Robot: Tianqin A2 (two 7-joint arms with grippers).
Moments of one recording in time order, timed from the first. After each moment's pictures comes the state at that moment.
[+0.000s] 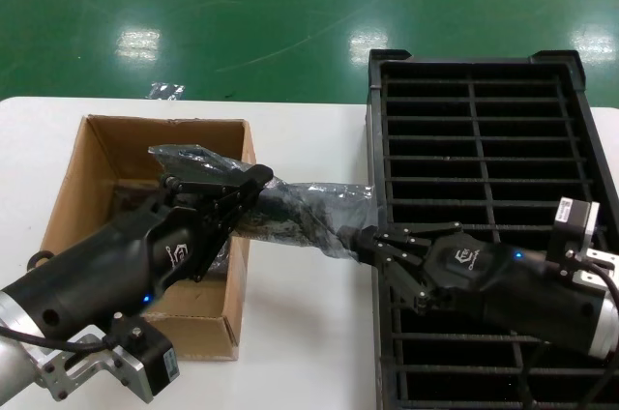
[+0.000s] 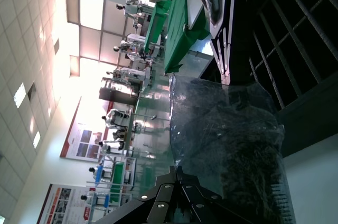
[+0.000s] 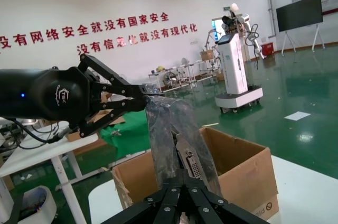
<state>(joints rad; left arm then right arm) -0.04 -0.70 1.57 -1.95 -1.72 0.51 0.94 0.55 0.49 -1.87 1.25 2.01 -1.06 0.13</state>
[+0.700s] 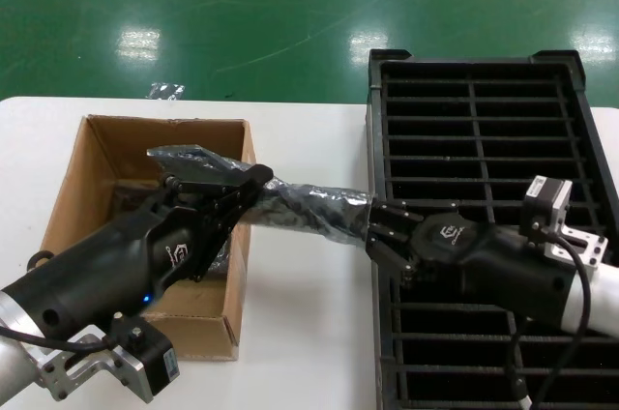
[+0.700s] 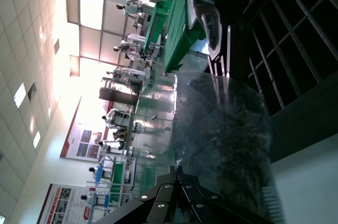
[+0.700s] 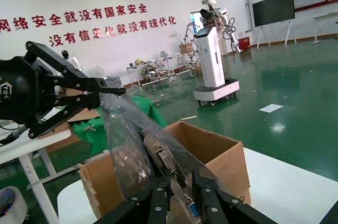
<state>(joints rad) -0.04 -0.70 1.57 -1.95 -1.72 0.51 0.94 0.58 0.45 -1.91 1.24 1.92 -0.93 0.20</state>
